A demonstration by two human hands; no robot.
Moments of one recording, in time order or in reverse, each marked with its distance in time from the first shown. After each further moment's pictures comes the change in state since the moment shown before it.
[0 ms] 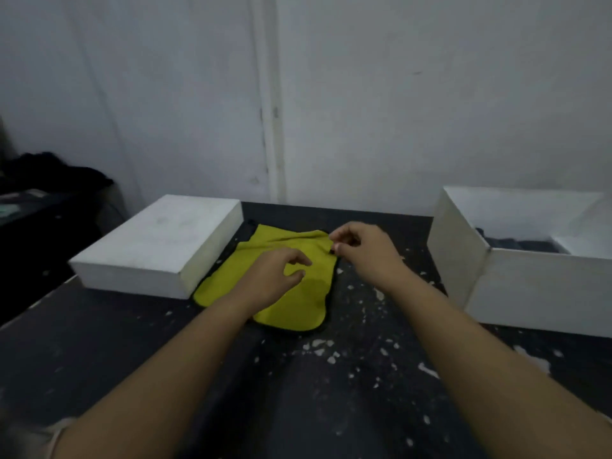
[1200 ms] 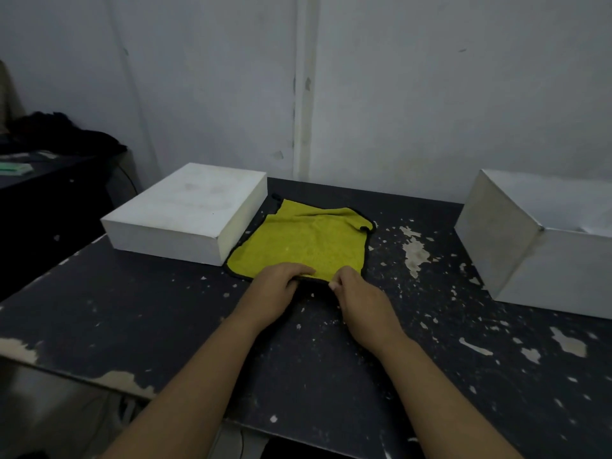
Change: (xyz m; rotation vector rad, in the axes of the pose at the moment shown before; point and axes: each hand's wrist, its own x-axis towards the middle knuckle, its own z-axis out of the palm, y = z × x) left_hand -0.077 -0.074 0.022 -0.096 0.047 -0.042; right_hand -0.084 0.020 0.113 -0.480 -0.104 -0.164
